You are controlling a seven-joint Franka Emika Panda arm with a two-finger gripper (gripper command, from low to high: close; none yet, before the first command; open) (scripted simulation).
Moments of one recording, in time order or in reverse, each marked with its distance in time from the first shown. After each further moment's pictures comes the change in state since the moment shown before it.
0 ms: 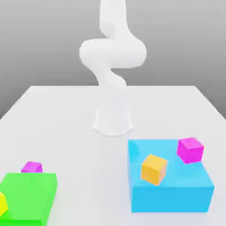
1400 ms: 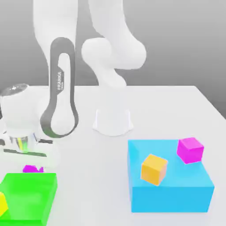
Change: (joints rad) arm -0.294 1.015 -0.259 -0.306 0.408 0.570 -0.792
